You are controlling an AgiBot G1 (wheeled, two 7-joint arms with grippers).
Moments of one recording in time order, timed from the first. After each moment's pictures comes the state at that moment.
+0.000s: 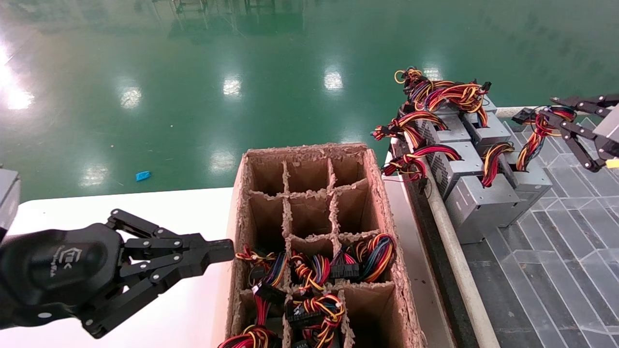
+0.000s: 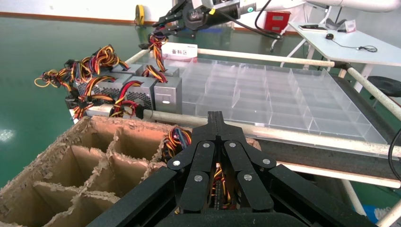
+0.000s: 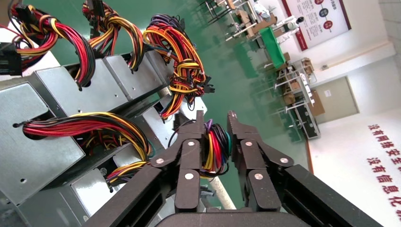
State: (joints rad) left arm -1.10 0.55 0.43 -1.24 0.62 1.42 -0.11; right arm 1.04 -0.29 -0.48 1.36 -1.04 -0.42 -0.29
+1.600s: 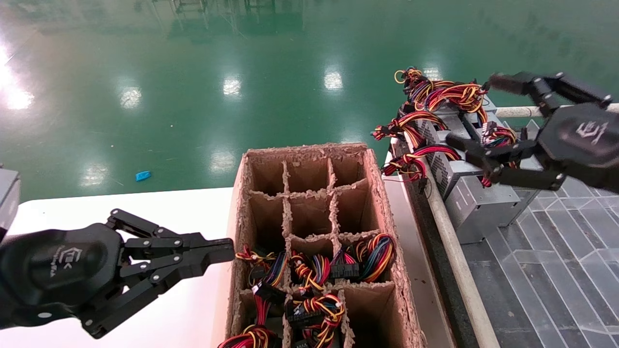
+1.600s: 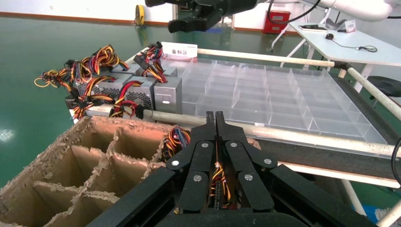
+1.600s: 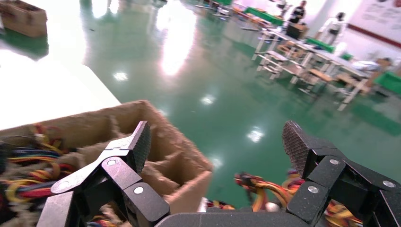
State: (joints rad) left arm -1.10 0.55 0.43 -1.24 0.62 1.42 -0.11; right arm 1.07 -0.38 -0.33 1.33 -0.71 -0.94 -0.03
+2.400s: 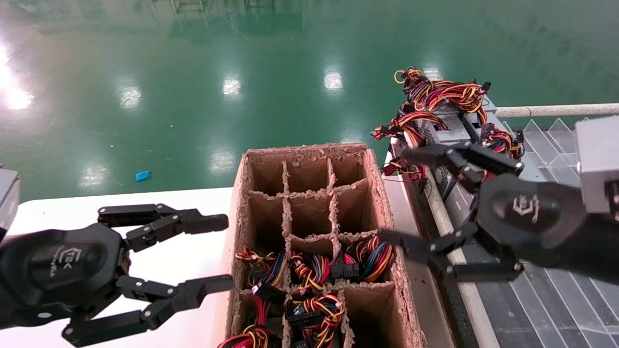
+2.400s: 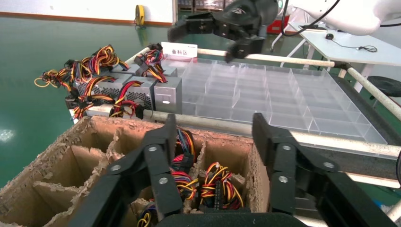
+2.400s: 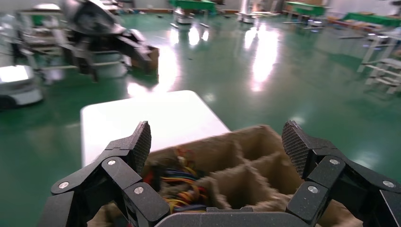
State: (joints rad) left arm -1.10 0.55 0.43 -1.24 0.62 1.42 -0.11; right arm 1.07 -0.51 -0.30 1.30 -0.72 -1.26 0.09
